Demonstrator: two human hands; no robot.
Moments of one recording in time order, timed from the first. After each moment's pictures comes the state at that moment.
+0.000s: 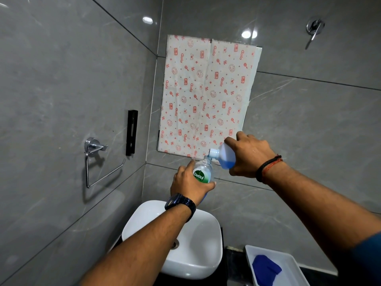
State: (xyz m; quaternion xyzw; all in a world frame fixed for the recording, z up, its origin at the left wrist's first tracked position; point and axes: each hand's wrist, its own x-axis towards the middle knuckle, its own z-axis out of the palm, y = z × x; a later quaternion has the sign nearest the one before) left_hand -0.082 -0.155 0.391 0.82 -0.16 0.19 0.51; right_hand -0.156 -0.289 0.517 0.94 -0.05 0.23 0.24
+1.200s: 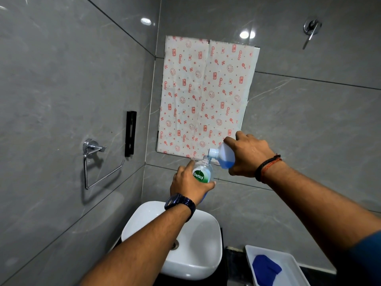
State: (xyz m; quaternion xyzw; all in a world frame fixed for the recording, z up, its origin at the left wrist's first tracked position) left_hand -0.081 -0.158 0.392 0.83 -0.16 0.19 0.50; right_hand -0.158 -0.290 0.519 0.94 -0.06 0.23 0.23
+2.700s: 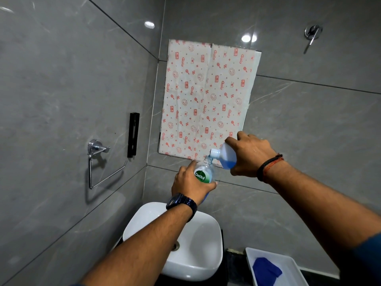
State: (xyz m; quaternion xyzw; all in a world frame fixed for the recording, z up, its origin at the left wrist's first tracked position) left_hand -0.087 -0.153 0.398 0.82 -0.17 0.20 0.50; right_hand -0.167 -0.280 0.528 0.94 -0.05 0.22 0.23
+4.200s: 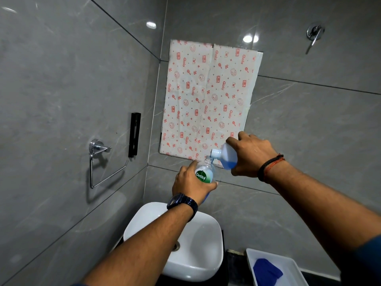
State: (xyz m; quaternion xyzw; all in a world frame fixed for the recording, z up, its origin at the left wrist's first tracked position) left_hand -0.085 -0.153 0.398 0.82 -0.17 0.20 0.50; right_hand -0.163 -0.282 0.528 0.94 -0.05 0.23 0.24
